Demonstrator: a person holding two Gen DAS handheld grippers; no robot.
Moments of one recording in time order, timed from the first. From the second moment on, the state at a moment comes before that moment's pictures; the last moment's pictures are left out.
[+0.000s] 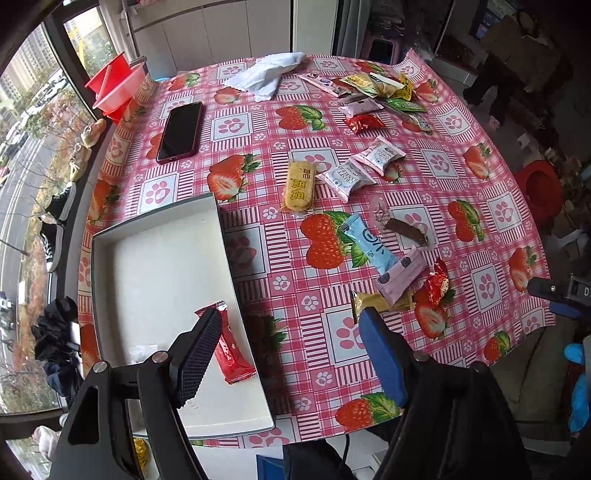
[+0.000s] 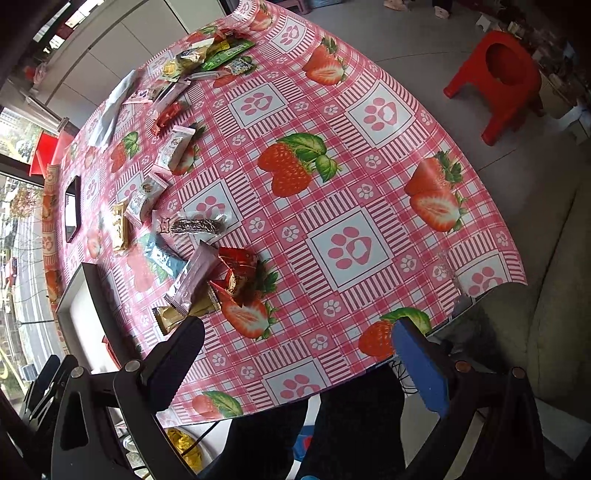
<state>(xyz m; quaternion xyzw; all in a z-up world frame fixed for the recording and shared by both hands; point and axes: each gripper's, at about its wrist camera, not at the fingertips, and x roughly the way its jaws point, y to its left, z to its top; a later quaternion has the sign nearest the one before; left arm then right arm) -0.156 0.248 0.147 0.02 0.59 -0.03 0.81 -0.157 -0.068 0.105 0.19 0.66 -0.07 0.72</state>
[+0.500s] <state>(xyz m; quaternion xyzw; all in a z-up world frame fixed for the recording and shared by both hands) -0.168 0.236 0.137 0.00 0.61 0.00 0.79 -0.134 -0.072 0.071 0.14 0.71 -0.01 0.69</state>
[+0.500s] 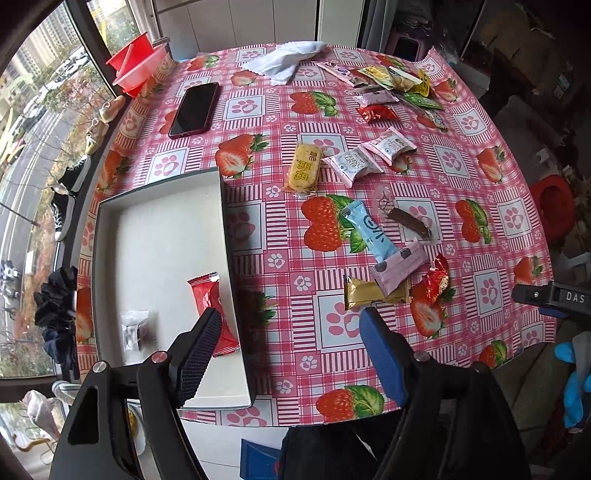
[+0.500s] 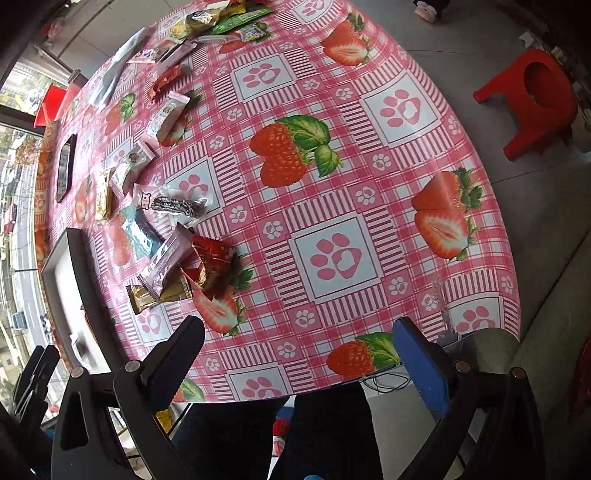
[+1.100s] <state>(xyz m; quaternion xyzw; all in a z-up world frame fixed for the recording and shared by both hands) -0.163 0.241 0.104 -0.03 0.66 0.03 0.75 -0.112 -0.037 0.022 0.08 0.76 0.05 0.64</state>
